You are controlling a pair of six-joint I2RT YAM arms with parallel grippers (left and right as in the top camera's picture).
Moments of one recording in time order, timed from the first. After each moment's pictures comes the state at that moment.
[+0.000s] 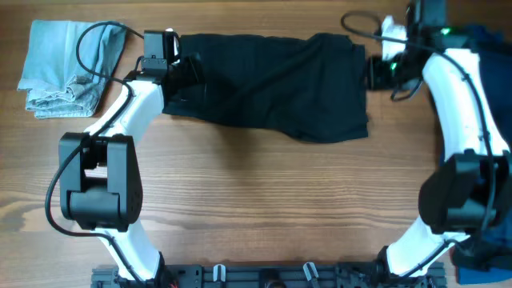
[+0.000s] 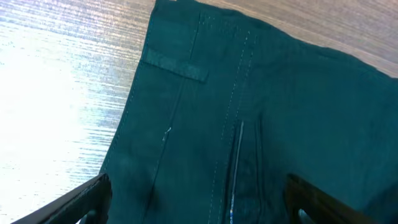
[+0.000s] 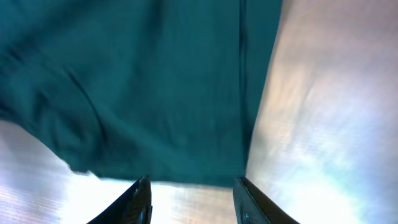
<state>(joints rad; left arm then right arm) -0.10 1.95 1.31 -0.26 0.05 -0.36 -0.05 1.90 1.64 -1.12 -0.22 -0.07</state>
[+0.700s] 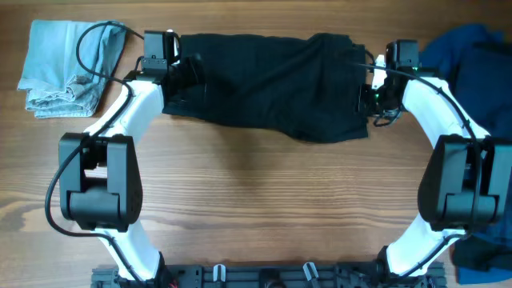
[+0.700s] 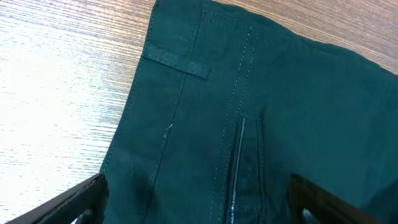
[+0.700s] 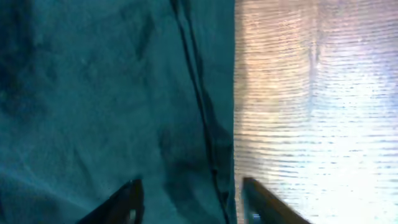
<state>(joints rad) -0.10 1.95 1.31 -0.27 0.05 -0.37 -0.05 1.91 1.30 -0.72 -0.12 0.09</state>
